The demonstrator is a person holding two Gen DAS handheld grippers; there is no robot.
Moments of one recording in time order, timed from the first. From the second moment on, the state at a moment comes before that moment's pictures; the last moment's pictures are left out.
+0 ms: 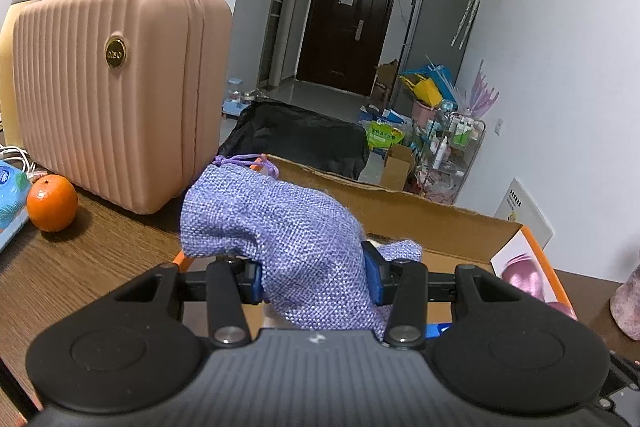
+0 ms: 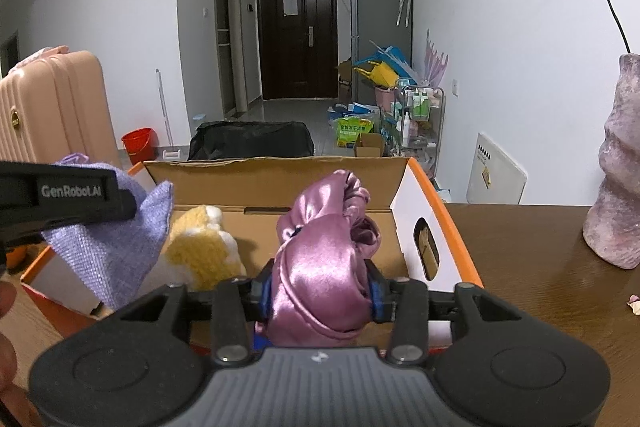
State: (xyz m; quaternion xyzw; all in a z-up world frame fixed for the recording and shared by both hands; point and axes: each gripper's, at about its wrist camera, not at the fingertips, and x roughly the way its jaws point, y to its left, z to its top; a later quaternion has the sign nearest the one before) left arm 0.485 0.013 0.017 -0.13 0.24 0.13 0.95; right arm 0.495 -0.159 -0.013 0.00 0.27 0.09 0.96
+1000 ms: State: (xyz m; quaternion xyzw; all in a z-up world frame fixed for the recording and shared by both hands) left arm 0.423 0.020 0.034 -0.04 0.17 0.18 0.97; right arm 0.467 -0.176 -0.010 0.00 0.23 0.07 0.97
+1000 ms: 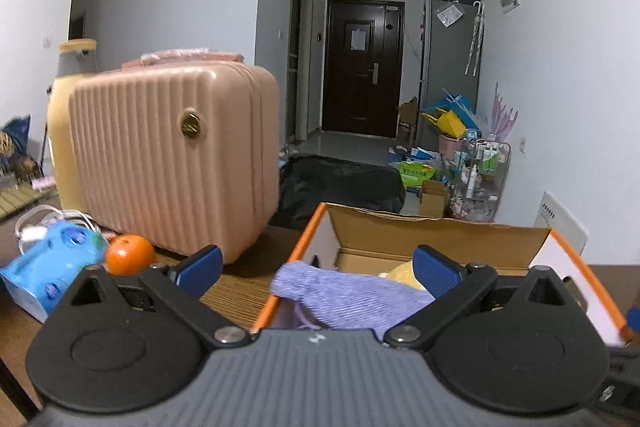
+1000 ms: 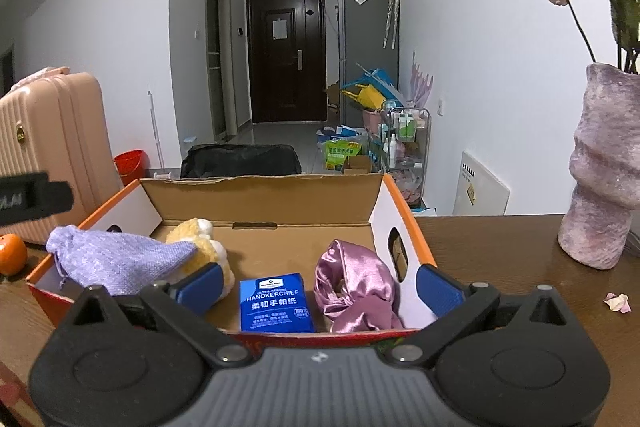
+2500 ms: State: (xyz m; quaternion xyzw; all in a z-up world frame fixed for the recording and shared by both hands) left arm 0.212 0.059 0.025 -0.02 0.09 0.16 0.98; right arm 0.296 -0.186 -0.010 -0.01 0.20 0.09 0.98
